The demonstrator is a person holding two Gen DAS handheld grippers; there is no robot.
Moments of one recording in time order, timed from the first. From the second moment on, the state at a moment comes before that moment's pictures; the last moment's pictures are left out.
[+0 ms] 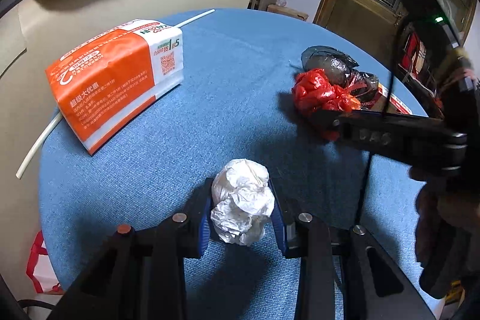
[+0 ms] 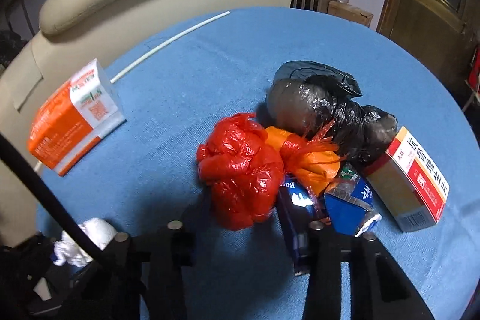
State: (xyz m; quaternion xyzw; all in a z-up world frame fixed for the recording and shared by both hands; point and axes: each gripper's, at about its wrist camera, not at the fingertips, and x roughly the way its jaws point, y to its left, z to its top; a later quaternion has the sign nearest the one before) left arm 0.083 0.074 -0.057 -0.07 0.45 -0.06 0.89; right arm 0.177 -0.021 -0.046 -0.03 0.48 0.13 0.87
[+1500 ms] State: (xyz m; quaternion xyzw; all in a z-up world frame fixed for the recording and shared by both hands) left arm 0.041 -0.006 -0.014 0.00 0.44 -0.04 0.90; right arm -0.030 -0.212 -0.024 0.20 0.43 0.09 0.88
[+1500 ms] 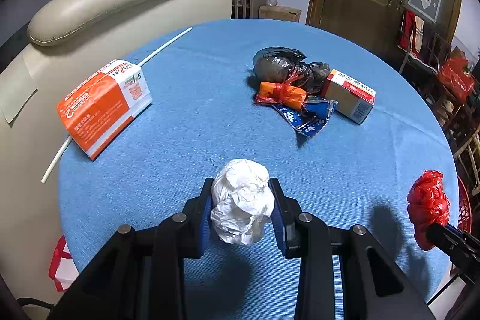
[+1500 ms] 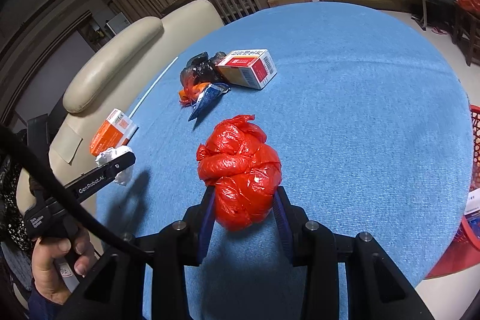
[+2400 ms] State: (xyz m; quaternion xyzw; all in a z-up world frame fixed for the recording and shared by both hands) left arm 0.040 -0.037 -0.013 0.02 0.44 -0.05 0.90; right arm -0.046 -0.233 -0.028 0.22 0.42 0.07 0.88
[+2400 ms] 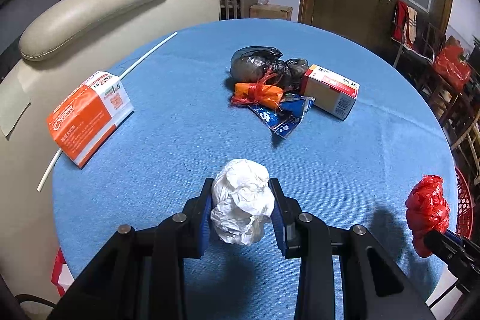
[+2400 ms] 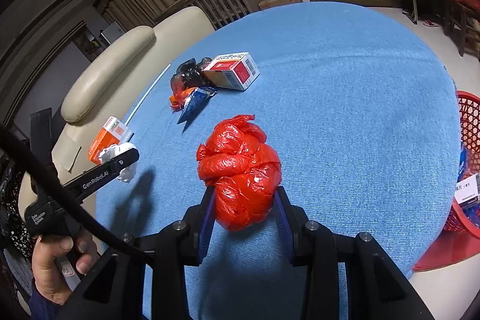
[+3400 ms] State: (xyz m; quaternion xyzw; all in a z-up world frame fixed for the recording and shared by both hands) left arm 0.032 -0.058 -0.009 0.03 0.43 -0.07 0.90; right arm -0.065 -0.263 -0.023 0.24 0.41 0.04 0.88
